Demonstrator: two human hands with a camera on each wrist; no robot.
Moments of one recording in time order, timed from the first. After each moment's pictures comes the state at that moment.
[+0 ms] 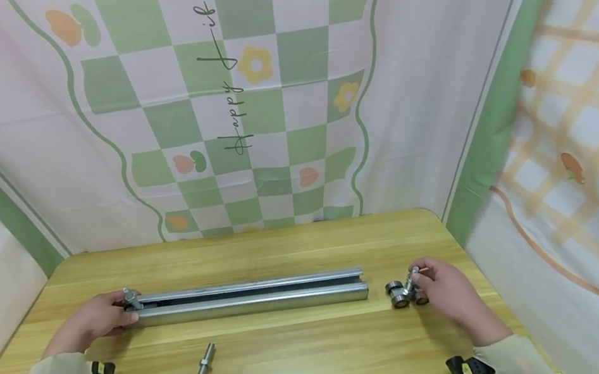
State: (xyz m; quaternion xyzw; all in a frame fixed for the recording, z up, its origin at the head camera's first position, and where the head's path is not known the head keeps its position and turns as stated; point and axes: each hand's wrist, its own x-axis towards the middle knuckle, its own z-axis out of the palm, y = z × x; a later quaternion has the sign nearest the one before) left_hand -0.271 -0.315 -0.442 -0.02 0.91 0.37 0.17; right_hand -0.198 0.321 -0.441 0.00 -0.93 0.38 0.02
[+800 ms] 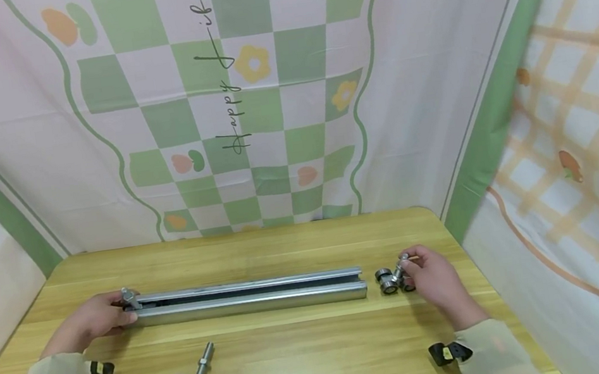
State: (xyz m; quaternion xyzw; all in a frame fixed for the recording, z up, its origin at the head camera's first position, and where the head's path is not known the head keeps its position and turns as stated) left_hand -0.270 -0.315 -0.441 -0.02 0.91 0.37 0.17; right_hand -0.223 0.311 -0.446 -0.04 -0.89 0.46 0.02
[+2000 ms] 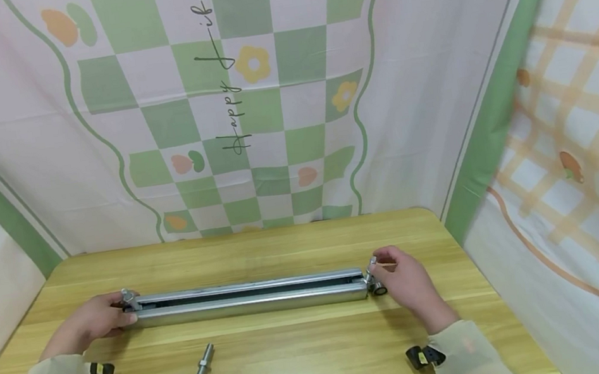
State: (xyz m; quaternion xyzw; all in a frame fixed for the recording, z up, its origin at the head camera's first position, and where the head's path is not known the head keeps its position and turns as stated) left_hand -0.271 -0.316 -0.442 -0.02 0.91 0.38 0.16; right_hand -0.232 0.268 -0.452 -0.01 -0.91 0.42 0.05
